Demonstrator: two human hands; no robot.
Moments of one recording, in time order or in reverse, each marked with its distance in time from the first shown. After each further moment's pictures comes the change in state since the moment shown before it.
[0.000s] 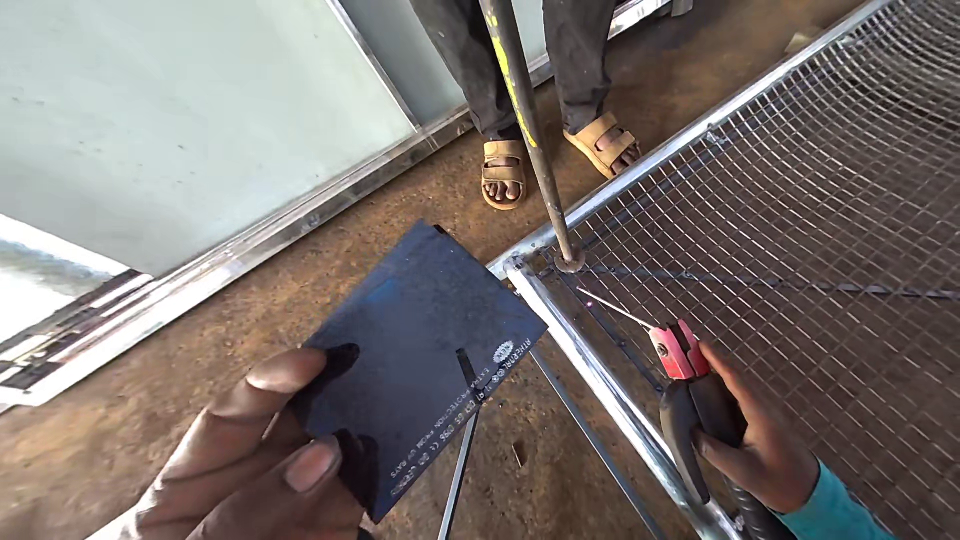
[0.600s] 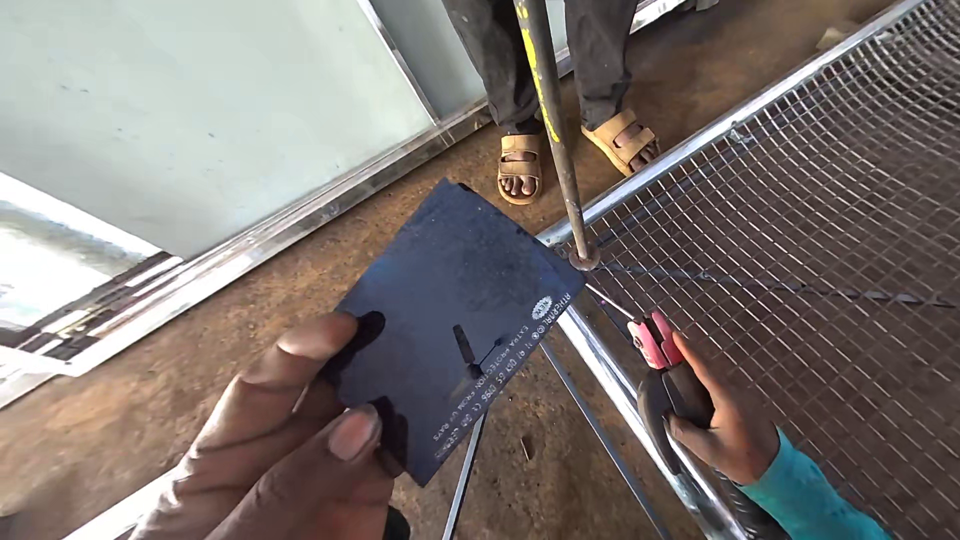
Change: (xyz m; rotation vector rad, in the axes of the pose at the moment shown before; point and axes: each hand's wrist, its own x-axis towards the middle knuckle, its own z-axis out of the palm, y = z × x) left_hand 0.000 0.004 0.010 0.005 -0.008 -0.004; right_hand 0.022 0.001 0.032 -0.203 -0.019 -0.108
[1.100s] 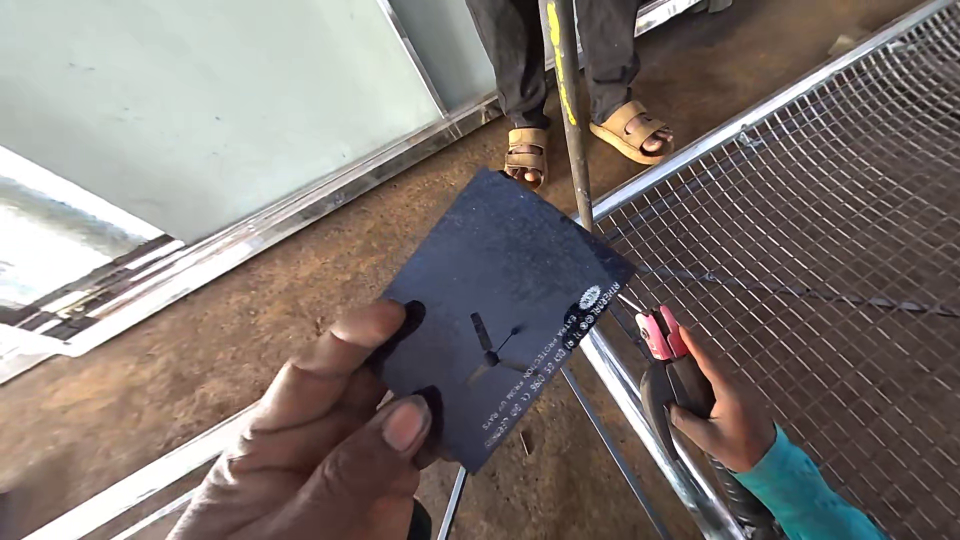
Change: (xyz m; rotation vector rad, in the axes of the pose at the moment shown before) left_hand -0.004 -0.005 0.004 -0.056 -0.080 0.009; right_hand 0.005 0.006 0.004 -0.039 0.023 0.010
